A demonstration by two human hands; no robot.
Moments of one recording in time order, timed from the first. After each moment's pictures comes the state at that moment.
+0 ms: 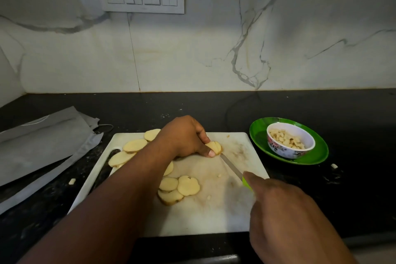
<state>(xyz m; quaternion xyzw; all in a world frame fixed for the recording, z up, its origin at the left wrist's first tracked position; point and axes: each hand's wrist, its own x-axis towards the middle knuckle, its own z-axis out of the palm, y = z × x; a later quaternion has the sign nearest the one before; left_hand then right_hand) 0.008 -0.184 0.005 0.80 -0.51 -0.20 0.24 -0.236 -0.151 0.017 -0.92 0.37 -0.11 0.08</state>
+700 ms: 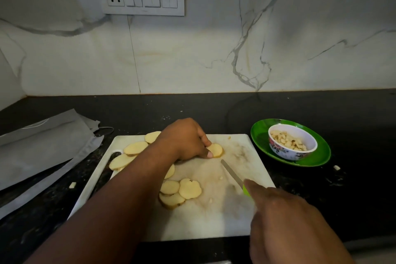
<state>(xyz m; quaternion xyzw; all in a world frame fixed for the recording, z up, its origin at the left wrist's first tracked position) 0.008 -0.182 0.008 0.81 -0.52 -0.18 0.21 -0.234 -0.143 0.021 -0.92 0.38 -0.08 0.09</state>
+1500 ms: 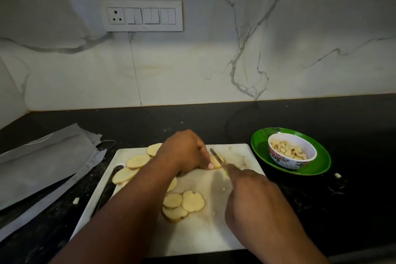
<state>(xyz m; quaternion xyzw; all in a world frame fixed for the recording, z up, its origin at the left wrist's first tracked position) 0.010 -0.183 0.005 0.82 -0.51 -0.18 0.21 -0.192 -0.162 0.006 -0.90 0.40 -0.14 0.07</state>
